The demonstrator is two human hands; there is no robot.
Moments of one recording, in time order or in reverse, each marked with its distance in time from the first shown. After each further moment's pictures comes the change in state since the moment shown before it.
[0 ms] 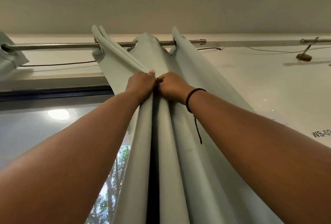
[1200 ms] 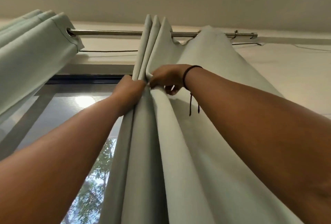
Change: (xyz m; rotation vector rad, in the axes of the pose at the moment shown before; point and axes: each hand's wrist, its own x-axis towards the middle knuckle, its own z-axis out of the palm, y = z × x) left_hand -0.006 -0.196 -0.197 -0.178 -0.010 -0.222; right_hand 0.050 -0.190 0.161 -0.087 -0.489 0.067
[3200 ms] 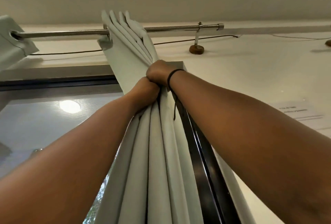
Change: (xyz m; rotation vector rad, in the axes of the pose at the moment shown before) left_hand -0.025 0.091 0.221 0.469 -0.146 0.253; right_hand -0.031 0.166 -0.071 -0.179 0.377 0.000
